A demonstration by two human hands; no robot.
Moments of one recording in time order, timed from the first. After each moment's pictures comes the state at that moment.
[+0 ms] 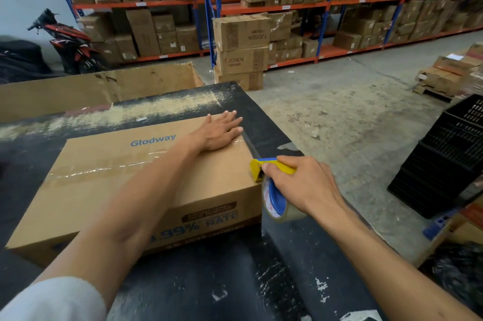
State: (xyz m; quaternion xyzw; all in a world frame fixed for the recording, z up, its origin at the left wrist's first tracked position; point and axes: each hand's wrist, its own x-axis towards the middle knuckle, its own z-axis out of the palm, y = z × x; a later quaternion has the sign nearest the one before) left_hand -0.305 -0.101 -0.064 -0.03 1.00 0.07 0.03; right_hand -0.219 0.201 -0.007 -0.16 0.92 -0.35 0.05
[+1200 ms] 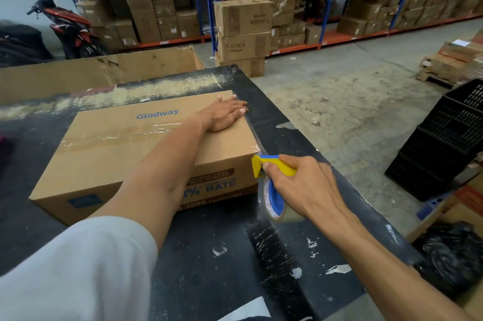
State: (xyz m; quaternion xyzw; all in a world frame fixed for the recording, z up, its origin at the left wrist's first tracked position) left_hand -0.290 -0.087 -0.070 0.02 0.99 0.10 0.02; right_hand -0.156 0.237 -0.025 -0.16 0.92 -0.34 0.05
